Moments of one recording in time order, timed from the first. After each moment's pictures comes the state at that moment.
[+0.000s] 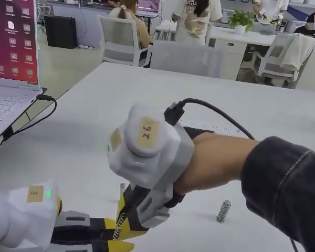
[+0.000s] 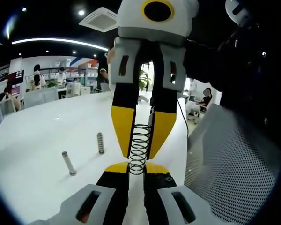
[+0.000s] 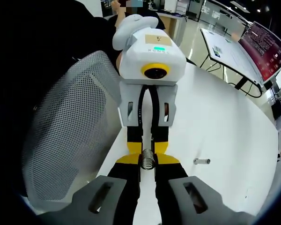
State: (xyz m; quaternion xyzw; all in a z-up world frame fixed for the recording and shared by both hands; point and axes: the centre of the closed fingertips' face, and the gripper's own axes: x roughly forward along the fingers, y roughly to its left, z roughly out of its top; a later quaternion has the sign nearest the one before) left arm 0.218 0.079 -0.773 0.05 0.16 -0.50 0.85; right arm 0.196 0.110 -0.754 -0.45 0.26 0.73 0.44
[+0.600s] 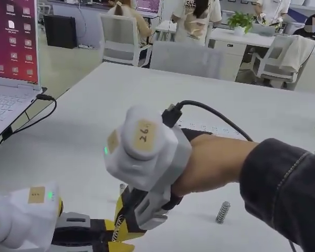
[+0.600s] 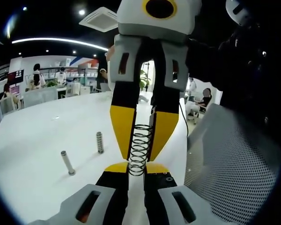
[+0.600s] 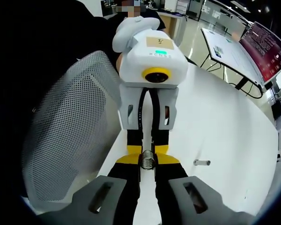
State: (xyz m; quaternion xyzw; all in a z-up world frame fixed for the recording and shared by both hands) left arm 0.218 0.078 -0.775 0.04 0.16 -0.50 0.85; right arm 0.193 0.114 -0.755 -0.46 0.26 0.73 0.44
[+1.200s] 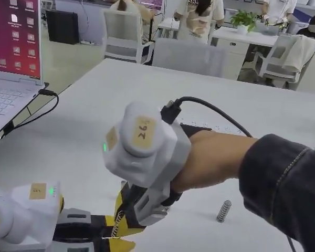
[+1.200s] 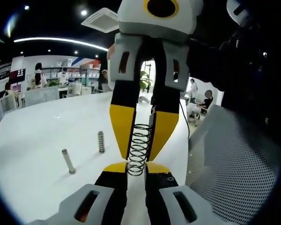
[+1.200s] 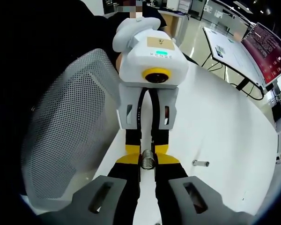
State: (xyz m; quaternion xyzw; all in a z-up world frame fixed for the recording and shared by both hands) left arm 0.219 0.082 -0.777 0.04 0.16 -0.49 0.86; right arm 0.196 0.116 -0.757 -0.47 0.26 0.73 0.43
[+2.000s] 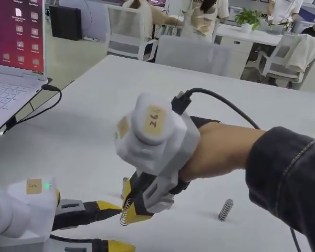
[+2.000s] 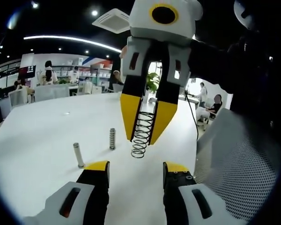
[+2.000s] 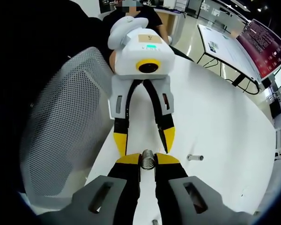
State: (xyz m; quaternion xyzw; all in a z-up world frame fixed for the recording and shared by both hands) left arm 0.228 0.097 -0.781 0.02 0.16 -0.45 0.88; right arm 0.214 0.111 -0.755 -0.47 0.26 0.71 0.45
